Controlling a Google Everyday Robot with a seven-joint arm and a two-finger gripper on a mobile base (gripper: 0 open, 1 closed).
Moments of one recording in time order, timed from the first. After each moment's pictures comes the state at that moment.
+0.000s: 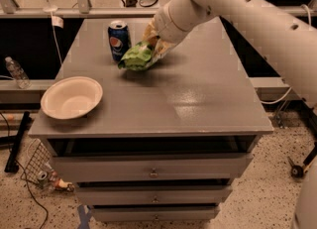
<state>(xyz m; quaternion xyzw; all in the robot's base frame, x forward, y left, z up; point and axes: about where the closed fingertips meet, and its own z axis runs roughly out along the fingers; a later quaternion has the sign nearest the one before) 0.699 0.022 0.902 -0.88 0.30 -0.12 0.36</state>
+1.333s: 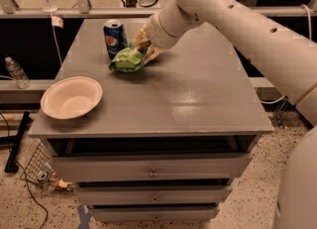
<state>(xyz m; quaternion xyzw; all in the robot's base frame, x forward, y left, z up) 0.702 0.047 0.876 -0.89 0.28 -0.10 0.35</state>
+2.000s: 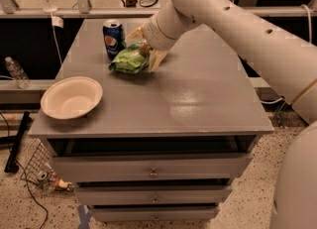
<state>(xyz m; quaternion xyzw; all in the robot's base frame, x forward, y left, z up) 0.702 0.051 0.872 -0.89 0.28 -0.10 0.35</state>
